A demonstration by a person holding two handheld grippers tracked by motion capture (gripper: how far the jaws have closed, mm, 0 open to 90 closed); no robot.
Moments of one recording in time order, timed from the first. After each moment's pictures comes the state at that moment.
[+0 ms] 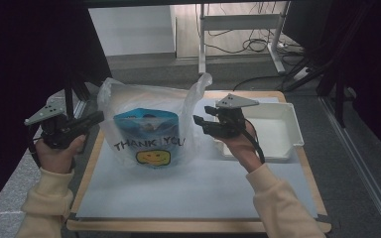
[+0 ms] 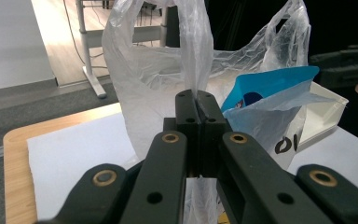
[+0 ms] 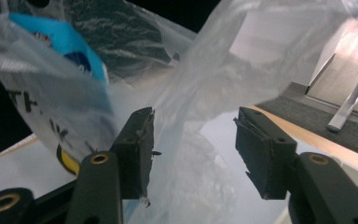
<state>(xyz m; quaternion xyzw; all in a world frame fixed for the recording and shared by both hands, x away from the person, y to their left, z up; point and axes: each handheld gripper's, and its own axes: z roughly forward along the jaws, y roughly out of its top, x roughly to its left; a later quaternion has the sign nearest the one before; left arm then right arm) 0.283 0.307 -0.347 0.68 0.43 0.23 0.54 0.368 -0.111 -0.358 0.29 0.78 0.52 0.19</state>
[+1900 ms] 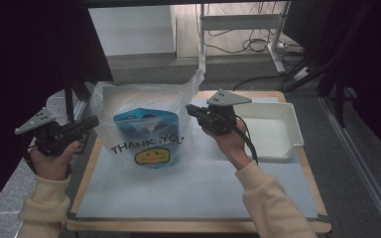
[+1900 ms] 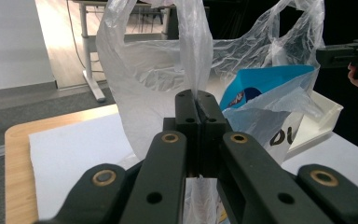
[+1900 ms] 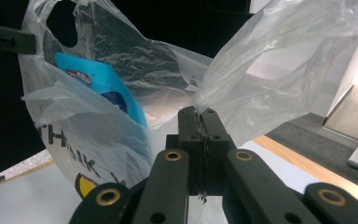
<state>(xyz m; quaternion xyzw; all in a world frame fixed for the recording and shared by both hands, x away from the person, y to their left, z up) 0.268 0.320 -0.360 0.67 0.44 0.23 0.56 0.362 -0.089 -0.345 0.25 0.76 0.57 0.19</state>
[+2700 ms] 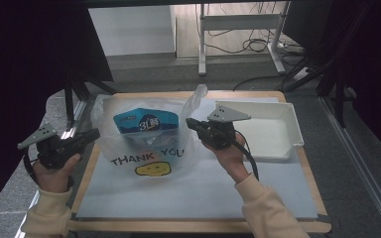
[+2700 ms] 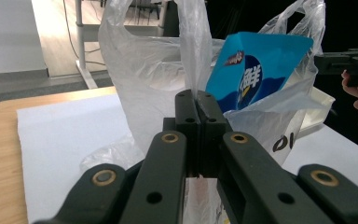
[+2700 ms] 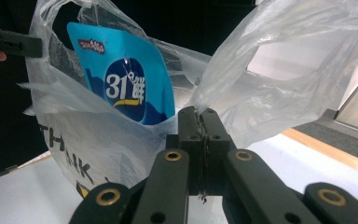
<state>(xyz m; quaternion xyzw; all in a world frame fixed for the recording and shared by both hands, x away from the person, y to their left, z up) 0.254 0.323 -0.390 0.66 0.45 0.21 0.56 0.346 -0.093 -0.378 0.25 0.76 0.57 0.18</state>
